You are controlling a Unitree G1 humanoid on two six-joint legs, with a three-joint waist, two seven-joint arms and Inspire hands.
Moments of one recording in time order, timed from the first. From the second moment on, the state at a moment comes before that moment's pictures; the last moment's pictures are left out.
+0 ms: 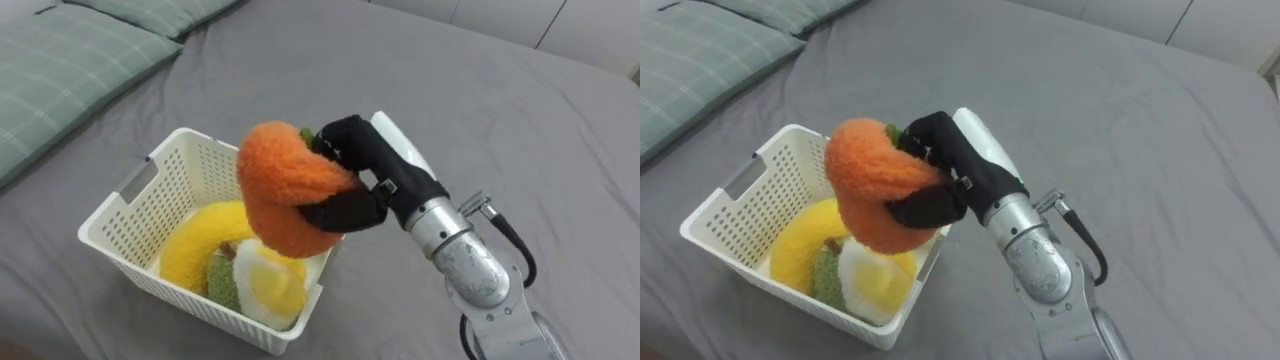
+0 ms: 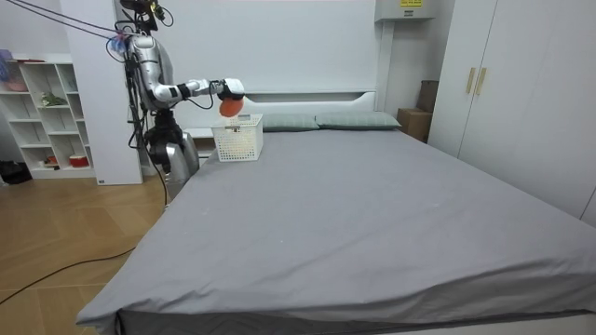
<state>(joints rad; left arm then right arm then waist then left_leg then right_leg) 0.16 0.18 0.15 1.10 0.08 0.10 0.21 -0.04 -0.22 0.34 -0.28 -0.35 0.18 0.23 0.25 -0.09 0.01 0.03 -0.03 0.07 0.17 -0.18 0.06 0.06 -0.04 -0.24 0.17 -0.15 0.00</state>
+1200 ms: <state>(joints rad) 0.13 0.20 0.14 1.08 0.08 0.10 0.18 -0.06 -0.22 0.41 -0.23 -0.31 0.18 0.24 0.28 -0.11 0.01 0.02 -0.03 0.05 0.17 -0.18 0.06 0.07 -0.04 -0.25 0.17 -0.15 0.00</state>
